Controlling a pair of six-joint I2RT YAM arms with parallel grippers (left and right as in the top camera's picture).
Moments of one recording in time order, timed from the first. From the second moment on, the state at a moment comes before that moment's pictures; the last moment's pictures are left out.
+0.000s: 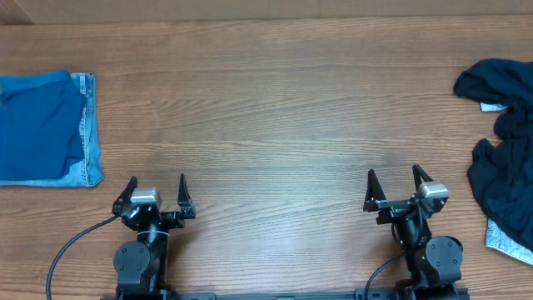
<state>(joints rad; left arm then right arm) -0.02 0.02 0.01 -0.08 -0.05 -0.07 0.14 0.01 0.02 -0.03 -0.01 0.15</state>
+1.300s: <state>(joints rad) -0.02 0.03 0.01 -0.08 -0.02 -0.12 0.14 0.01 0.02 -0.04 -0.04 0.18</state>
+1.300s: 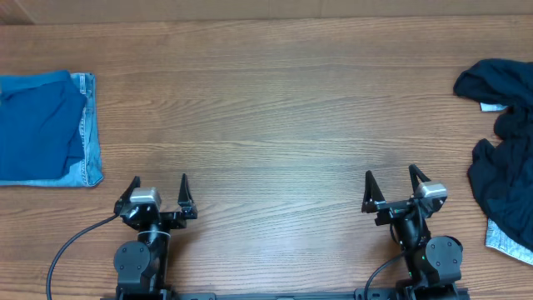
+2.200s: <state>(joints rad) -0.02 0.65 0.71 -0.68 0.14 -0.15 0.14 0.88 0.83 -0.74 0.07 0.24</state>
